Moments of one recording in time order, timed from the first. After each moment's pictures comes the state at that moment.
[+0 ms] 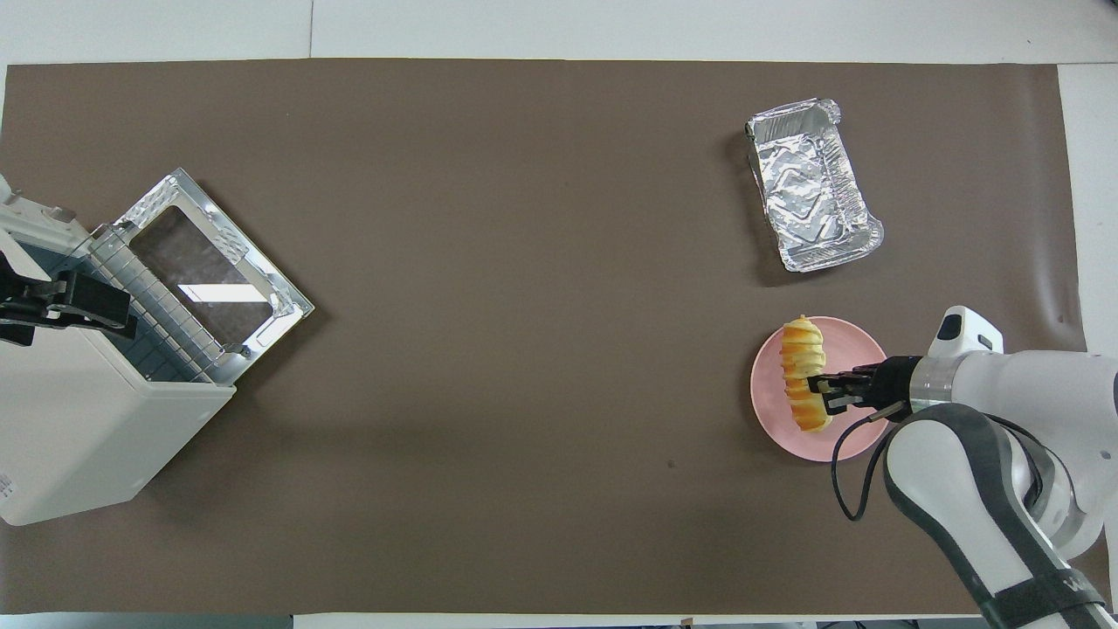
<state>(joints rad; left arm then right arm) -0.07 -0.04 0.01 -1.63 0.00 1.41 -0.04 -0.15 -0.20 0.17 -2.56 0.53 2.37 -0.67</state>
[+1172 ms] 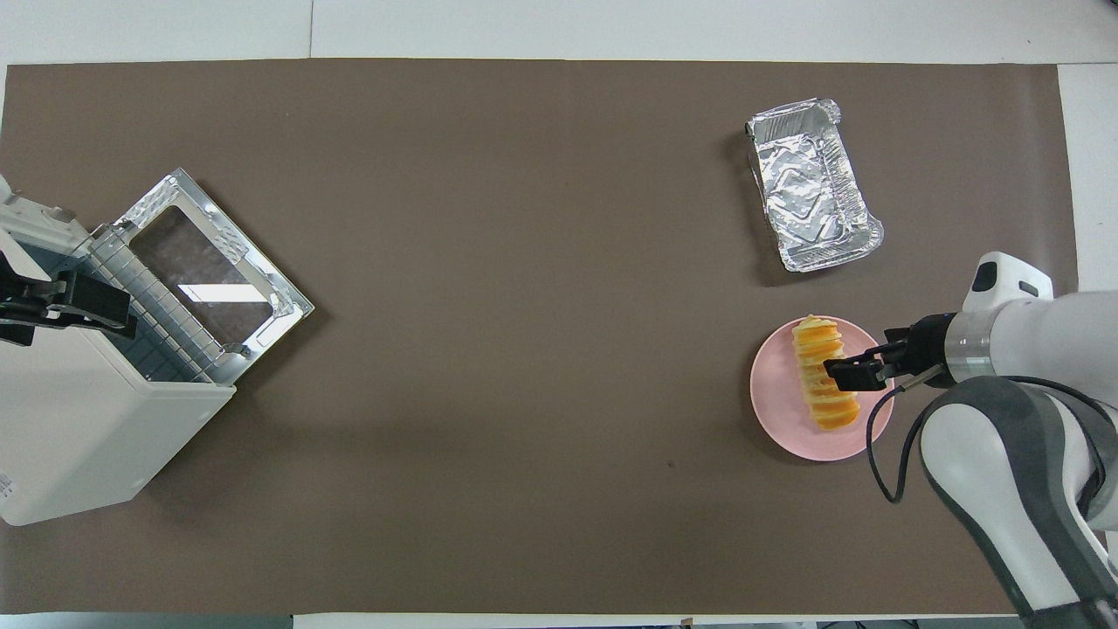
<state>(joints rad) -0.07 -0.04 0.01 -1.63 0.00 1.41 -0.04 -0.16 -0.21 0.16 -2.30 0.25 2.12 -0.53</state>
